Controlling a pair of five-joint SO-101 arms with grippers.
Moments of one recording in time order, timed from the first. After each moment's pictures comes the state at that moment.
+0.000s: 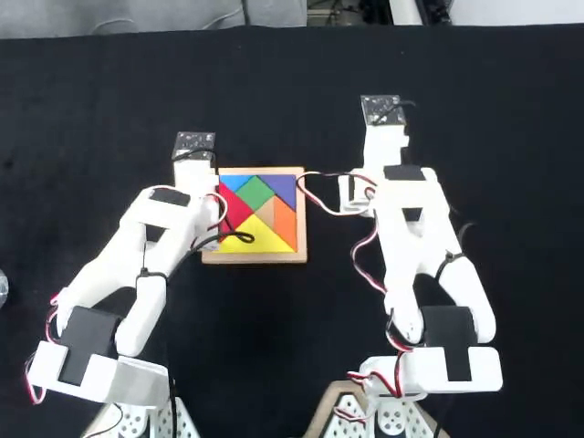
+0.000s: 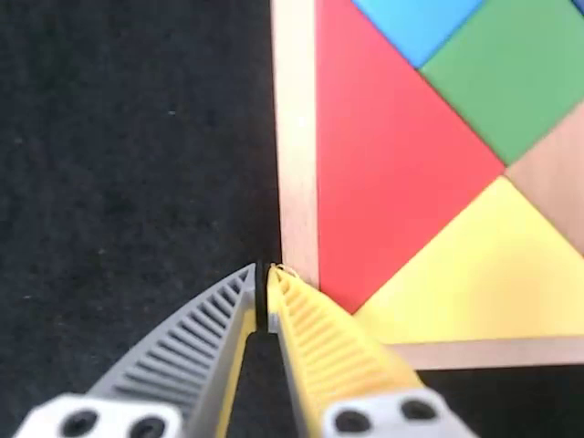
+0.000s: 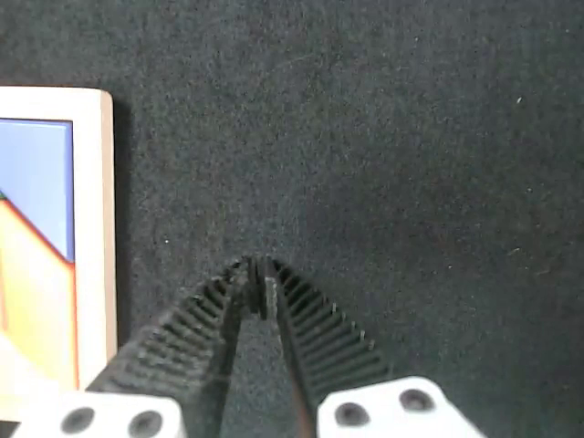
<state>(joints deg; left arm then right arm) 7.5 -1.1 39.4 46.5 8.3 -0.8 -1.5 31.7 46.8 1.4</state>
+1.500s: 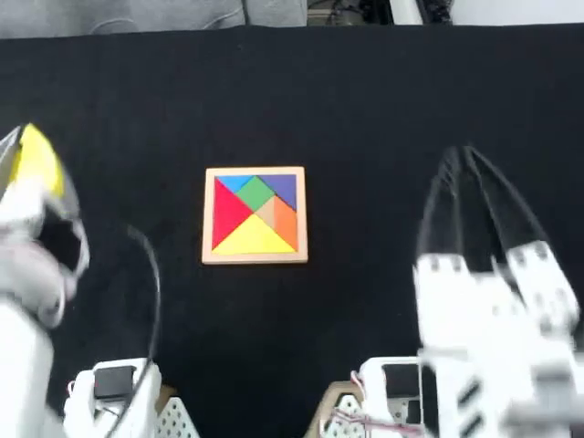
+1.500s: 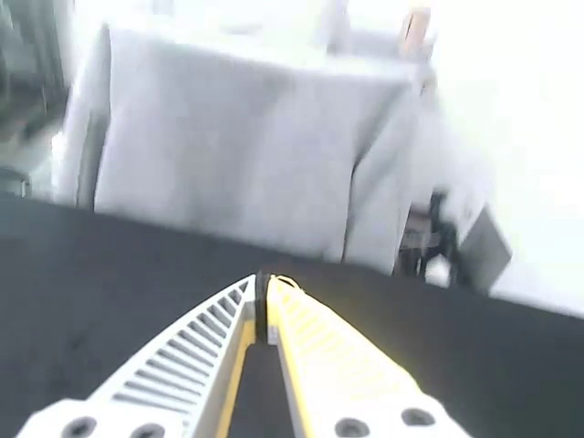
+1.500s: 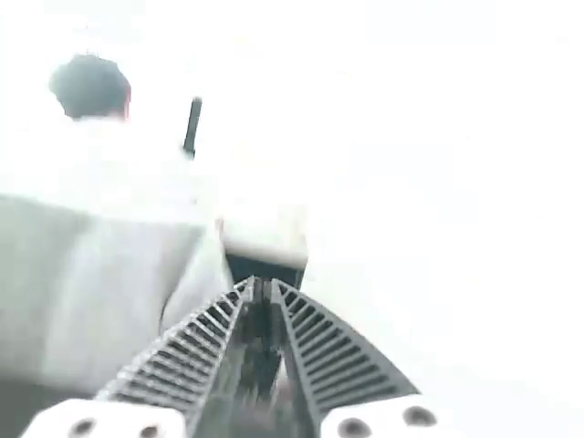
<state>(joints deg) -11.4 -55.3 -12.9 83.3 8.4 -0.8 -85.5 23.9 51.1 12.3</state>
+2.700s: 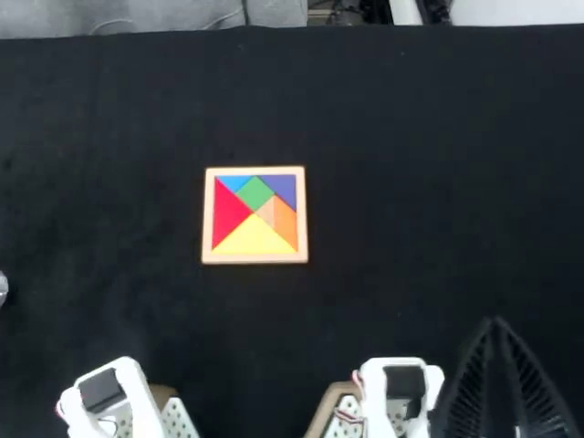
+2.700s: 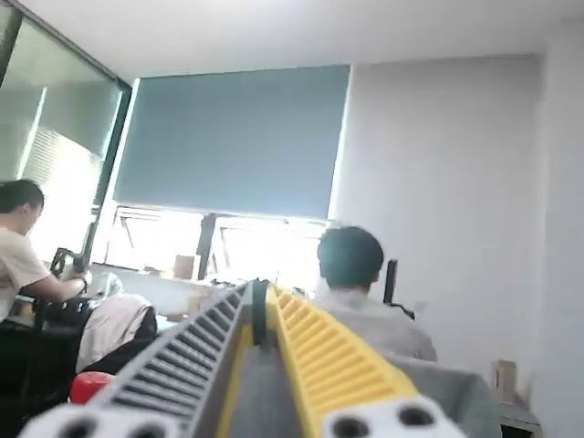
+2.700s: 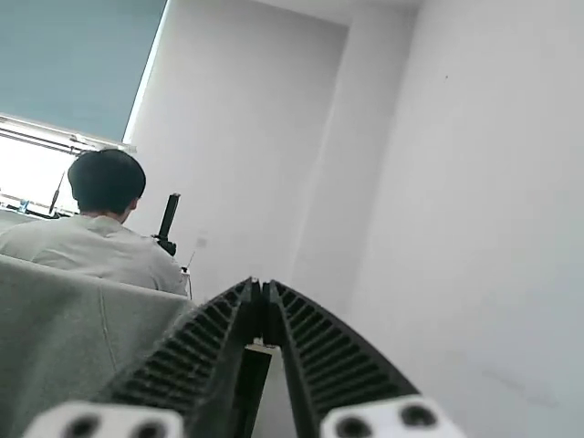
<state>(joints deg) -32.4 -104.6 -4.0 86.0 8.5 -0.8 -103.9 15.7 69.3 13.6</state>
